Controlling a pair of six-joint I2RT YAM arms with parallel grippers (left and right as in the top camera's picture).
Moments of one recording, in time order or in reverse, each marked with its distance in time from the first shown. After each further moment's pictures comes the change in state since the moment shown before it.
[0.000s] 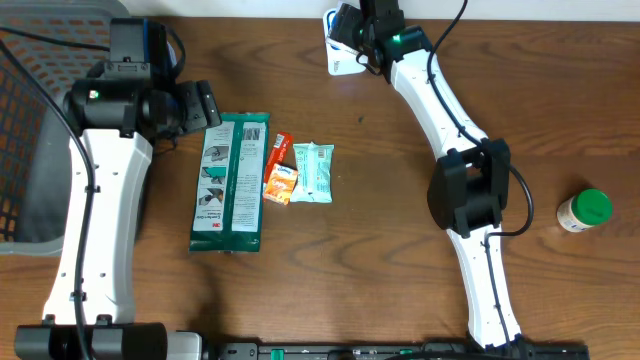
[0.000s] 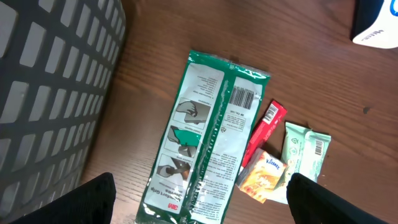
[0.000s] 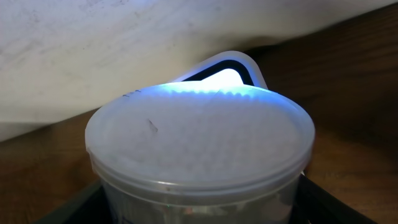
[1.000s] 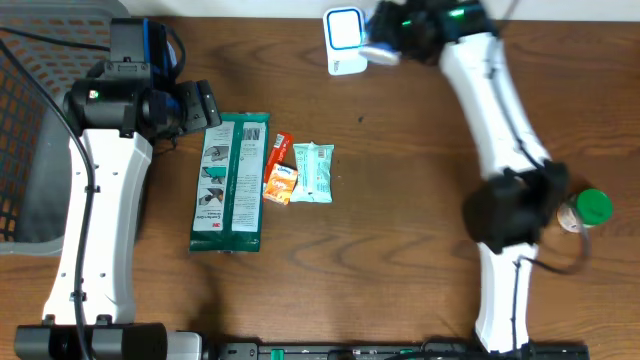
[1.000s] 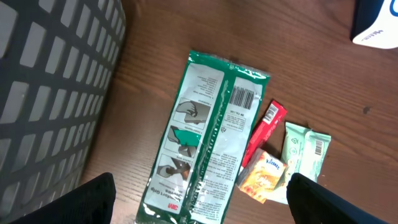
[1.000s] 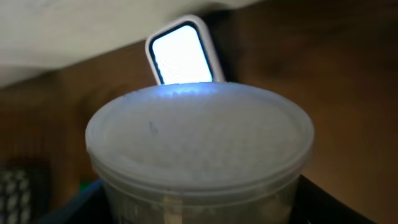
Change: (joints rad) left arm 0.000 0.000 0.000 0.000 0.000 0.000; right arm -0.122 -0.271 -0.004 -0.475 -0.165 -0.153
